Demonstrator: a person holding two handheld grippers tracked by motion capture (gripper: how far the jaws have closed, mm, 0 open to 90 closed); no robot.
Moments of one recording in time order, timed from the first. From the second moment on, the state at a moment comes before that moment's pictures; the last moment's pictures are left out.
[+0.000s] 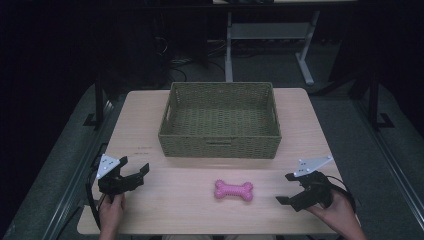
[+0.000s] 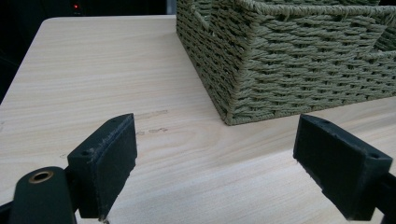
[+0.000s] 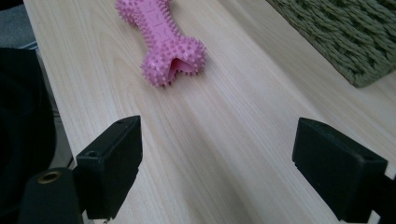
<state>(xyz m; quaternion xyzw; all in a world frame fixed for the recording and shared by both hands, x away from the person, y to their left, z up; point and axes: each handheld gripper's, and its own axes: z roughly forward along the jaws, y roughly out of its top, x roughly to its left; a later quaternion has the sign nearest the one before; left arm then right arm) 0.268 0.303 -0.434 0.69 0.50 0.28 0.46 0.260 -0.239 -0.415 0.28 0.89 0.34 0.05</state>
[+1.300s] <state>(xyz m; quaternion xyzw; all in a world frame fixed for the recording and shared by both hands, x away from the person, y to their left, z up) 0.266 0.308 -0.433 0.68 0.50 0.27 0.46 0.290 -0.138 -0.391 0.14 0.95 0.27 -0.01</state>
